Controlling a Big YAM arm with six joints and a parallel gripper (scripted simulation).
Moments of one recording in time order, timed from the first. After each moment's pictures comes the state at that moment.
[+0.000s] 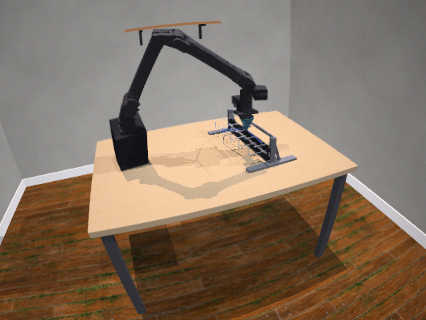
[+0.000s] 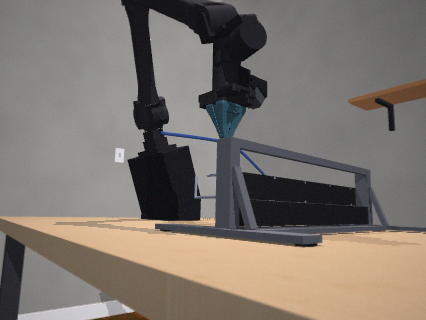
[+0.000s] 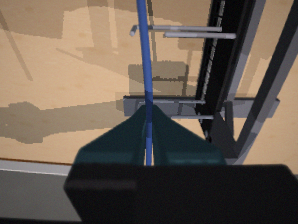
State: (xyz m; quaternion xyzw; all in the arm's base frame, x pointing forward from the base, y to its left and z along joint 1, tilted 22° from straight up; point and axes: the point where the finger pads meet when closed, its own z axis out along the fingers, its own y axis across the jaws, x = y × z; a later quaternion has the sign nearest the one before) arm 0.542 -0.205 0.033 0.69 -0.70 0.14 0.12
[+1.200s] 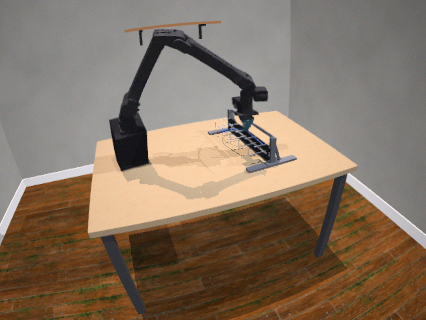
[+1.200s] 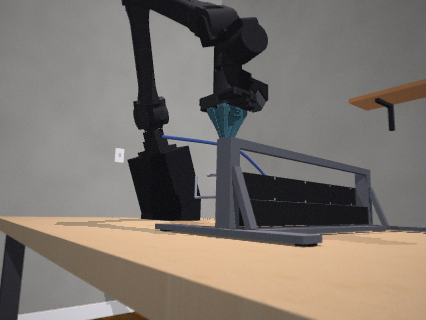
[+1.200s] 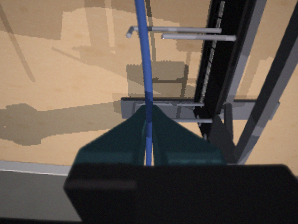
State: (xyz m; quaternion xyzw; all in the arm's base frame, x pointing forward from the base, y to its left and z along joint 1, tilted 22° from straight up) arm 0.545 -0.207 0.026 0.69 -0.69 0.14 0.12
